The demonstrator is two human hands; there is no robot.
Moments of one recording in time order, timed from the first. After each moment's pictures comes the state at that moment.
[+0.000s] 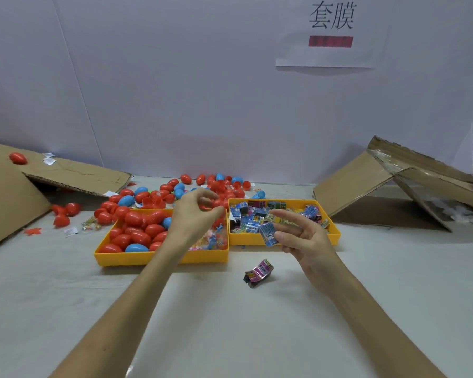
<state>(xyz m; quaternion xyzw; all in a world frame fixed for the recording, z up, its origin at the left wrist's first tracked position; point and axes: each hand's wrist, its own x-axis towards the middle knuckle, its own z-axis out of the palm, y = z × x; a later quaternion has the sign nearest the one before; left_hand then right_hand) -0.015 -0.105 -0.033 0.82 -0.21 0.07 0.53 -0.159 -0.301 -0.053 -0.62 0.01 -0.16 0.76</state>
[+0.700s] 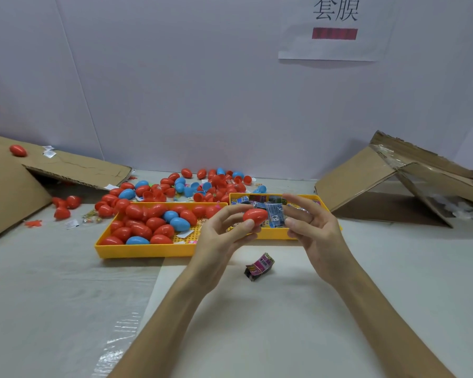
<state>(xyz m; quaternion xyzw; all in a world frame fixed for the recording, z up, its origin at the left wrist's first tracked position) -0.092 -0.121 -0.052 0.51 -0.24 -0.18 0.81 -0.163 -0.304 -0.044 -0.61 -0.02 -0.21 0.77</state>
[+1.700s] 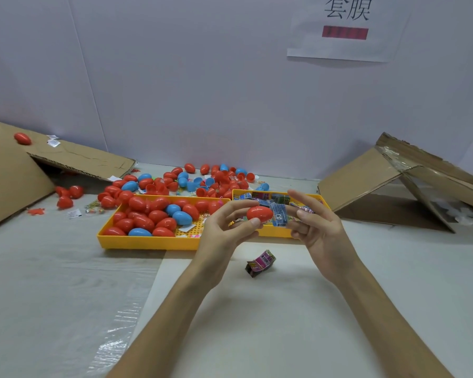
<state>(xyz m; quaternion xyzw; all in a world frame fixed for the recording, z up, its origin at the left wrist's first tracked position) -0.097 -0.122 -0.051 0.54 -0.24 -0.14 0.79 -0.164 -0.307 -0.042 -0.60 0.00 -0.18 0.78</state>
